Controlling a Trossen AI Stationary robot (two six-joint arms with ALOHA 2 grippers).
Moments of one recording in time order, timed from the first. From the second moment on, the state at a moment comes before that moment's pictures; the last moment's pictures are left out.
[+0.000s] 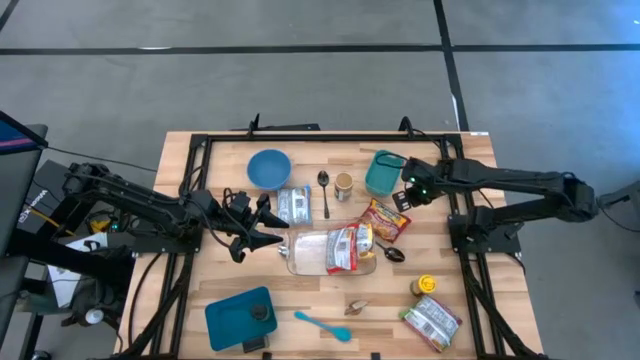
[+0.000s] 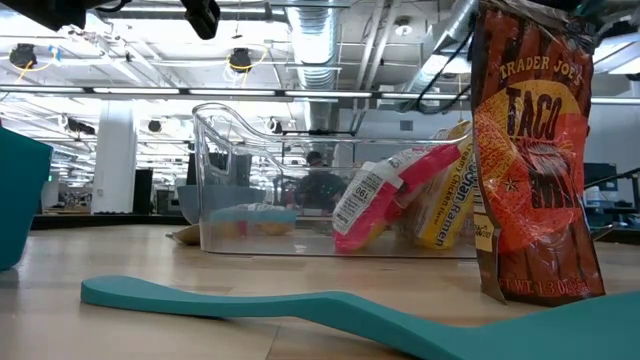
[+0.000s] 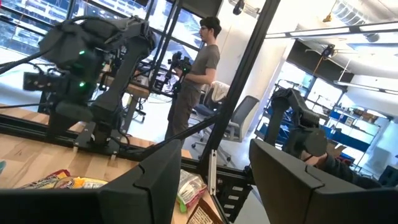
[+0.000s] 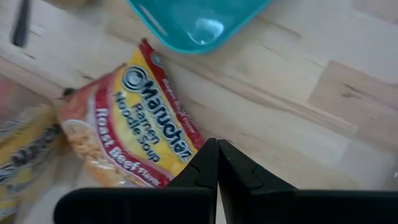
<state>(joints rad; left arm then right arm) -0.21 1.01 0.46 0.74 0.02 -0.37 -0.33 1.10 0.76 -0.94 0.06 0.80</state>
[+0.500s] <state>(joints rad) -0.21 1.01 0.46 0.74 0.02 -0.37 -0.39 1.20 0.73 -0.78 -0.04 0.75</state>
